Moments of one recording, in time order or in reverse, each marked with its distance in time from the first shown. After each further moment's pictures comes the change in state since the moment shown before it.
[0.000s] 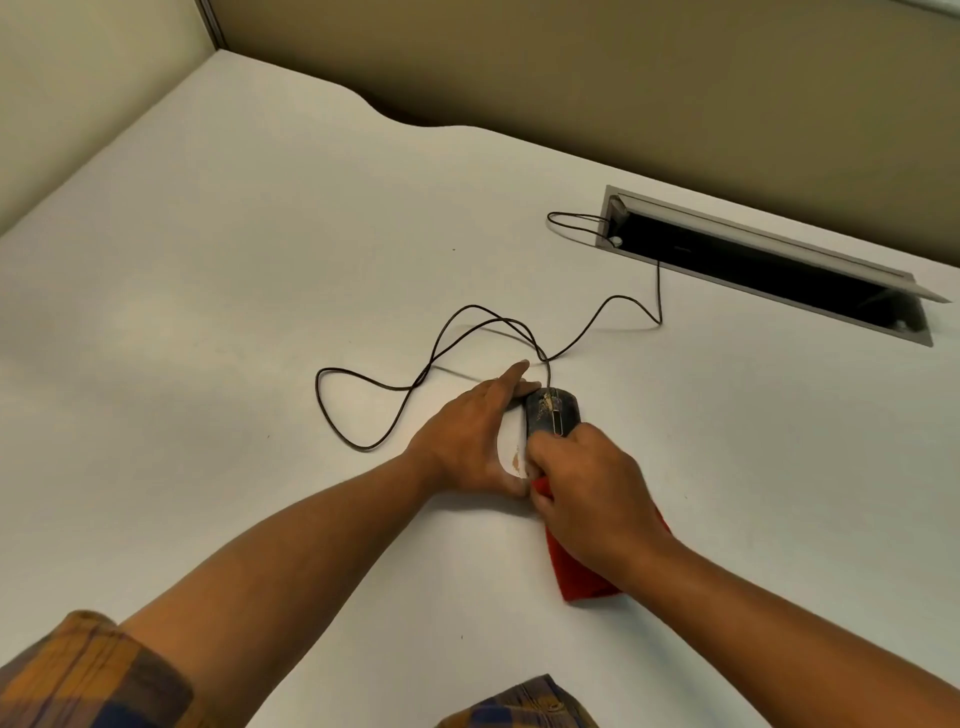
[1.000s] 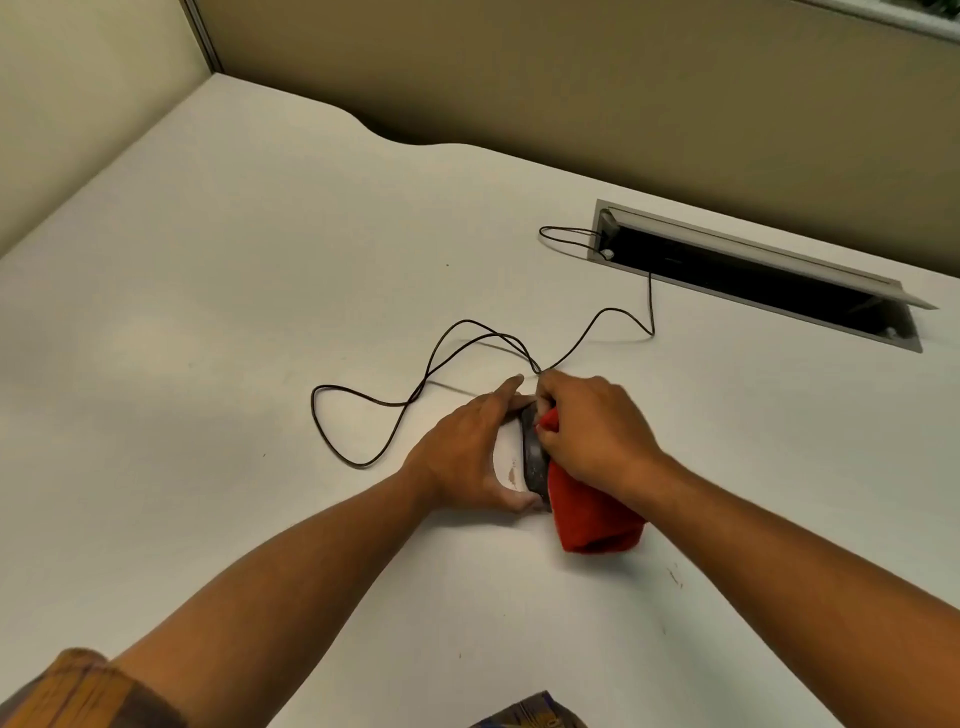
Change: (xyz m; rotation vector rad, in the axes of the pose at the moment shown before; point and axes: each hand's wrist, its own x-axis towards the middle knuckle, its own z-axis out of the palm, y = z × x) left_hand 0.000 0.004 0.001 0.018 0.051 -0.008; right_hand 0.064 0.023 -0.022 0.101 -0.079 0.159
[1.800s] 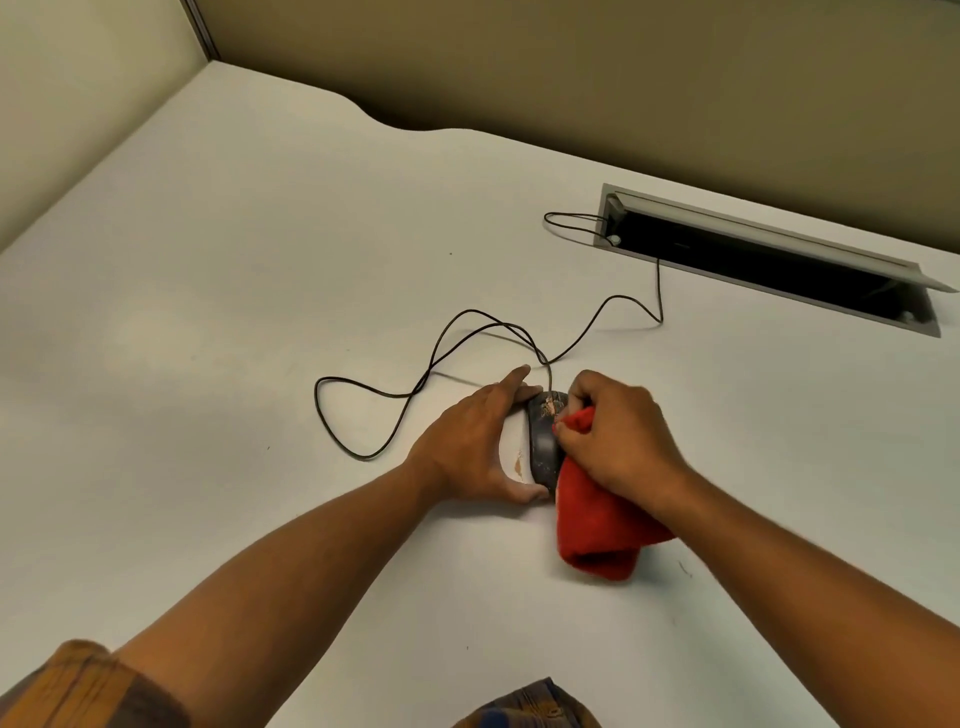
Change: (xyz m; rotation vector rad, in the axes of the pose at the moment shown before) left_hand 0.000 0.000 0.000 0.010 -0.015 0.003; right_hand -0.016 0.016 0.005 0.239 0.090 0.162
